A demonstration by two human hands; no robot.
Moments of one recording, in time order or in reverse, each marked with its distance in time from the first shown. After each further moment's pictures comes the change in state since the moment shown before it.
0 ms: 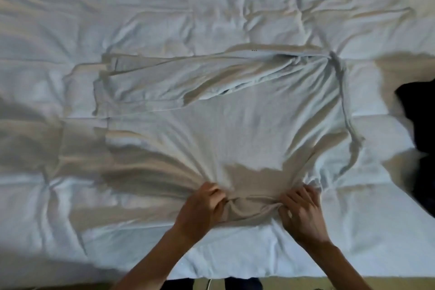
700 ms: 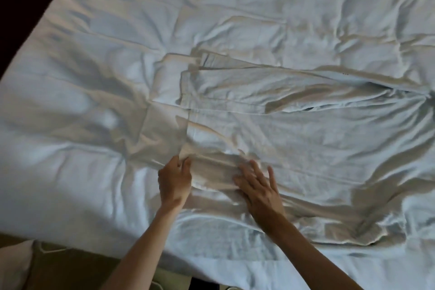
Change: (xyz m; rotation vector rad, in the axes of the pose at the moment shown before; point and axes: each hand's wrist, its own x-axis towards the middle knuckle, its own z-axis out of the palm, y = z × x) left_hand -0.055 -0.137 -0.124 -0.209 0.532 -1.082; right_hand 0.098 -0.186 0.120 0.061 -0.090 -0.387
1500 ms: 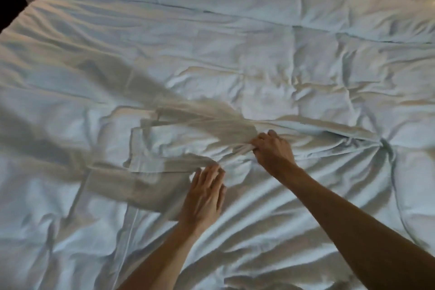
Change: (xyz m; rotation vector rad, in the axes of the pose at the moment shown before) left_hand 0.054 0.101 0.151 0.343 -0.130 1.007; right_hand 0.196 0.183 -0.094 -0.218 -0.143 0.296
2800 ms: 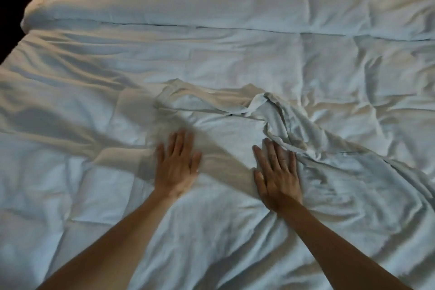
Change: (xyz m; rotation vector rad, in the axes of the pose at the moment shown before) left_hand 0.167 -0.098 -0.015 0.200 -0.120 -0.323; right_hand 0.046 0.047 0.072 0.044 0.071 0.073
